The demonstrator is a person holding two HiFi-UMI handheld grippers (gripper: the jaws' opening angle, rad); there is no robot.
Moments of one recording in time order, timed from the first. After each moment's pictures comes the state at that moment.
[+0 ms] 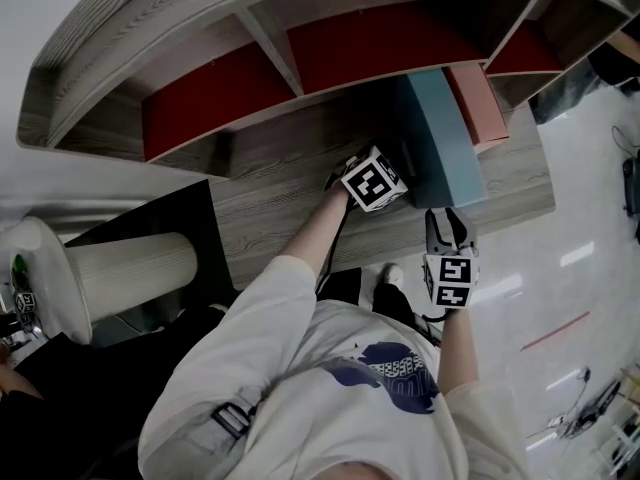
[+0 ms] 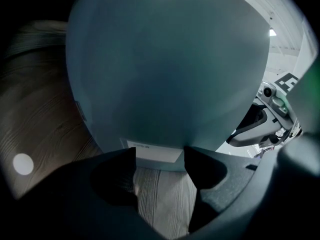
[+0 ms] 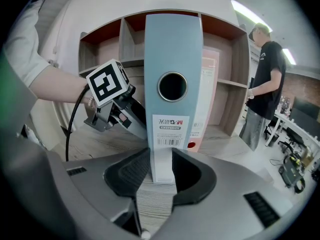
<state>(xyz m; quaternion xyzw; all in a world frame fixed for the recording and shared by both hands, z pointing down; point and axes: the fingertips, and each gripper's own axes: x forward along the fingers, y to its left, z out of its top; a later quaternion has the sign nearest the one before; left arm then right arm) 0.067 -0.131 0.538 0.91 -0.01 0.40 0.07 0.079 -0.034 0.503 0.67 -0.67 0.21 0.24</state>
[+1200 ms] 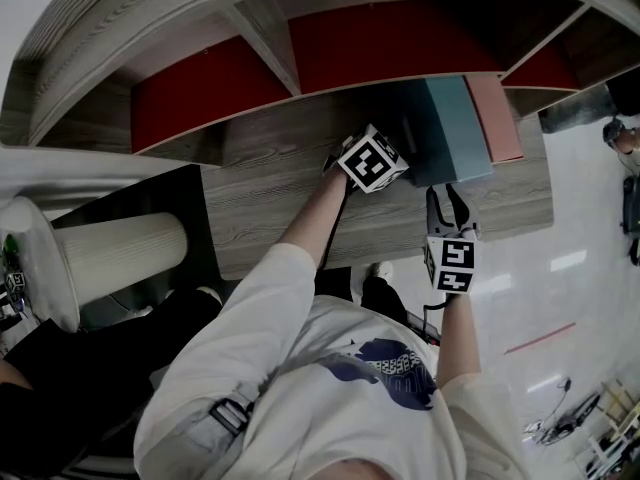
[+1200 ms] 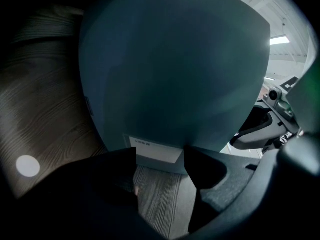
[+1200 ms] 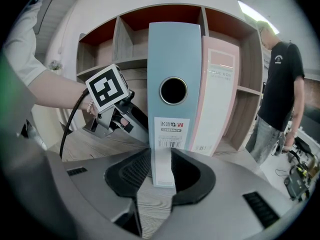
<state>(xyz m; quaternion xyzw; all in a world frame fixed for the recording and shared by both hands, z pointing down) 0.082 -0.190 0.541 0.92 -0.07 0.38 0.11 0.101 -0.095 0.496 0.65 -0.70 0.18 0.23</state>
